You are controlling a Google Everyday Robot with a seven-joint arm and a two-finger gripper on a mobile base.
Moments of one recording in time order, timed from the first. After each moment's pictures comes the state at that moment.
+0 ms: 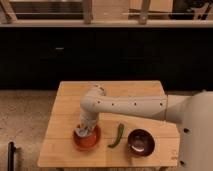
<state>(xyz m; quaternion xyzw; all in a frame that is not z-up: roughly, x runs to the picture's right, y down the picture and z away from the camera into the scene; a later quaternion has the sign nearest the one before) -0.110 0.202 0.765 -0.20 -0.32 -0.56 0.74</state>
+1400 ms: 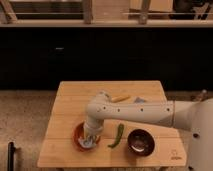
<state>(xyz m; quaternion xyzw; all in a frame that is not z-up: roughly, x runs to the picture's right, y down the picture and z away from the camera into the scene) -0.075 0.247 0.745 -0.23 -0.35 -0.57 0.71</state>
